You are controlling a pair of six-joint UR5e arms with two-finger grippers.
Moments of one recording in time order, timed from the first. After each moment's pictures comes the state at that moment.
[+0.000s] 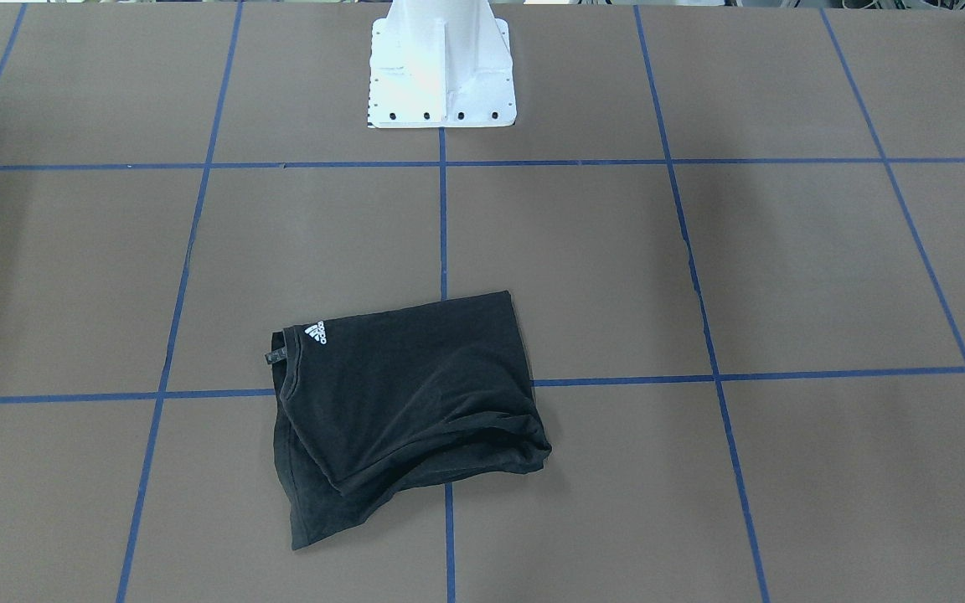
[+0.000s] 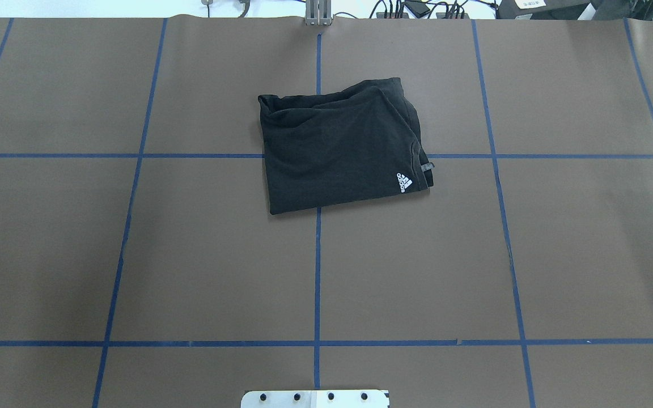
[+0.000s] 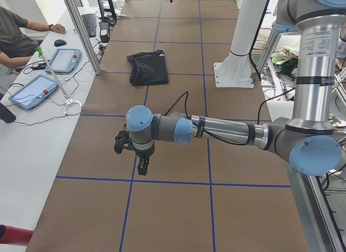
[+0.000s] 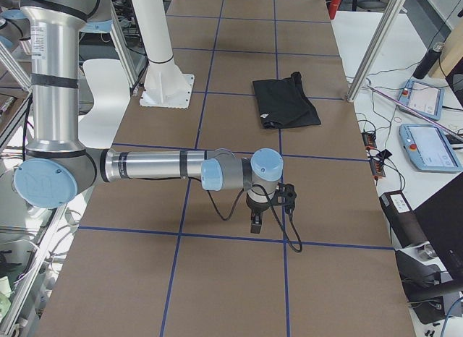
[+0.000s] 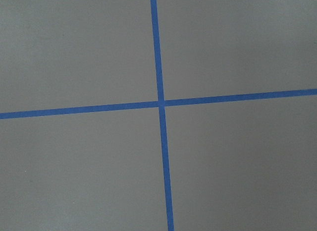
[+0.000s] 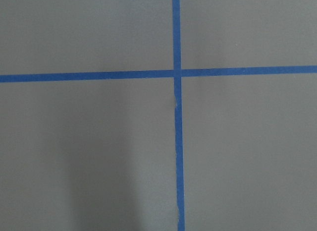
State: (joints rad) left arm -1.54 -1.57 -1.69 -1.55 -2.35 -0.01; right arm 1.47 -1.63 1.68 -1.55 2.32 0.16
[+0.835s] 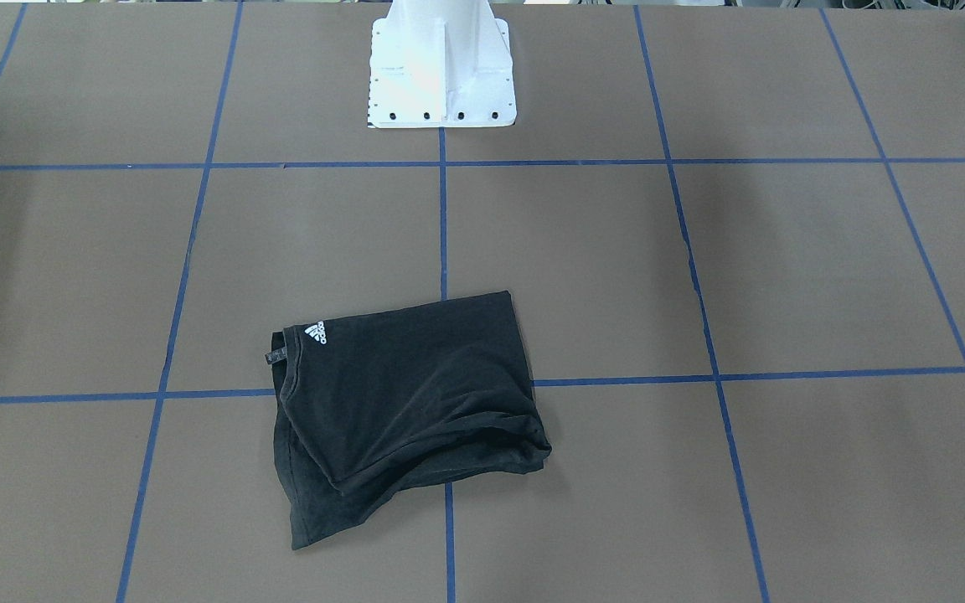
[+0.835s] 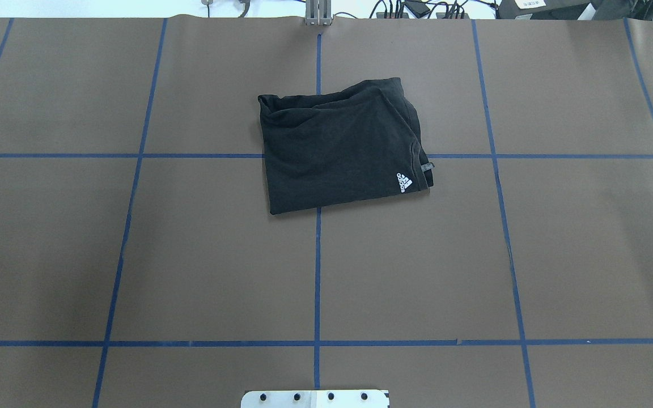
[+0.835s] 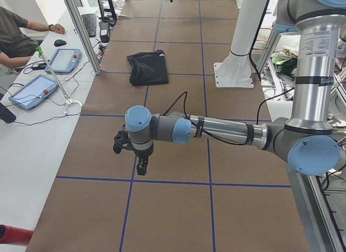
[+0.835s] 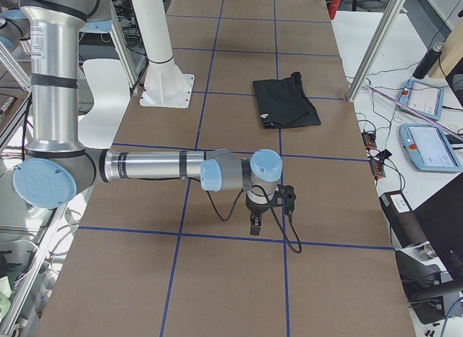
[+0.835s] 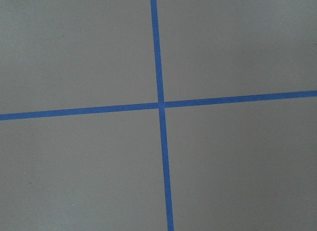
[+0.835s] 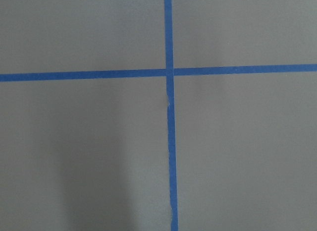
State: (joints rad) left arm -1.54 -1.58 -1.69 -1.55 -2.35 -0.01; right arm 1.47 -1.64 1.68 -1.55 2.30 0.16
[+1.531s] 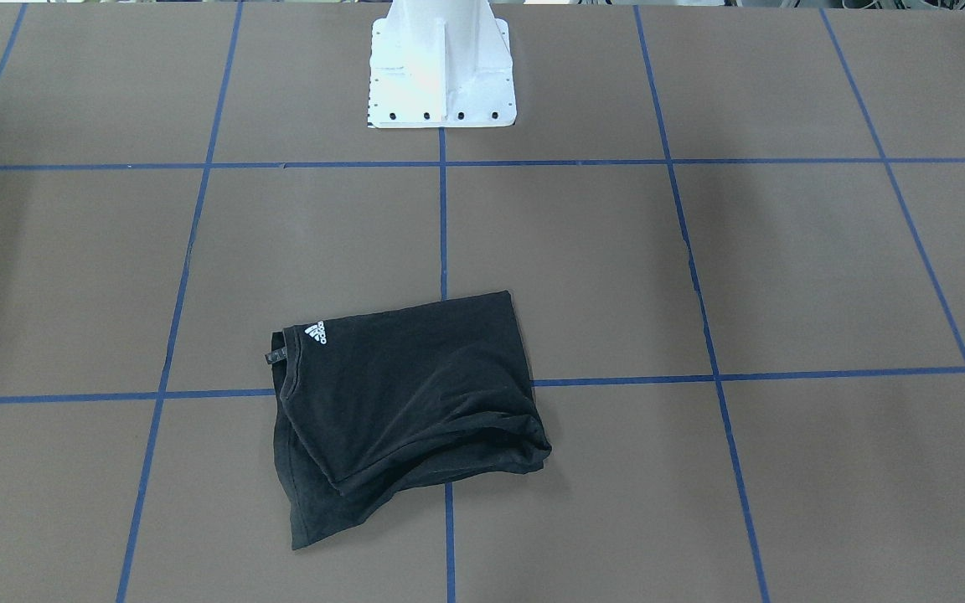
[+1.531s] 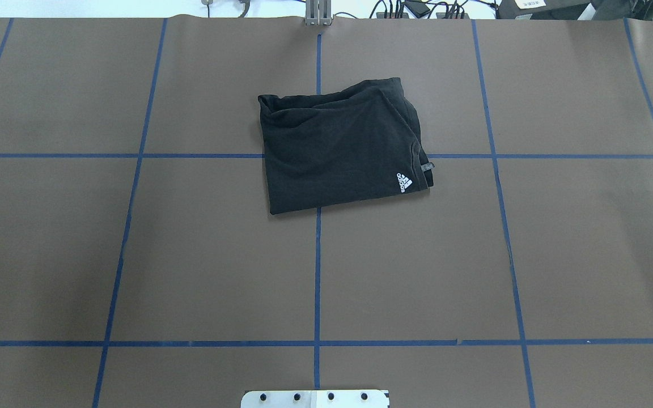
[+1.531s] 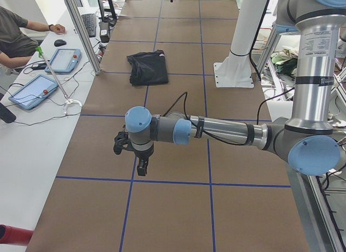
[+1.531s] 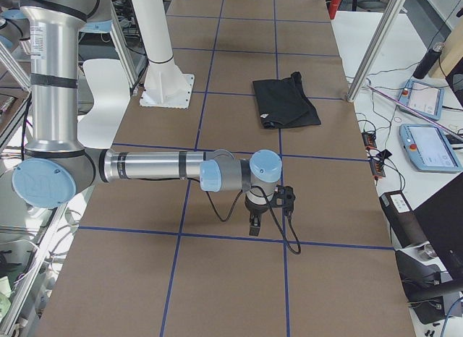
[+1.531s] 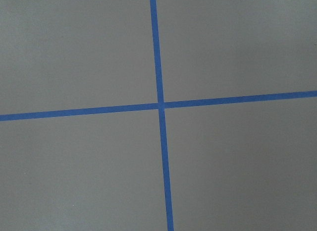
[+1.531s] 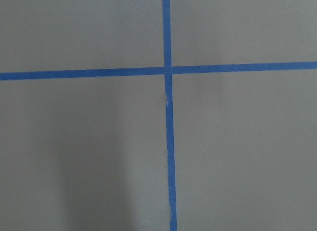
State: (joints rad) left arm -1.54 -1.57 -1.68 -1.55 -2.35 -0.01; right arm 1.47 -1.64 1.68 -1.55 2.30 0.16
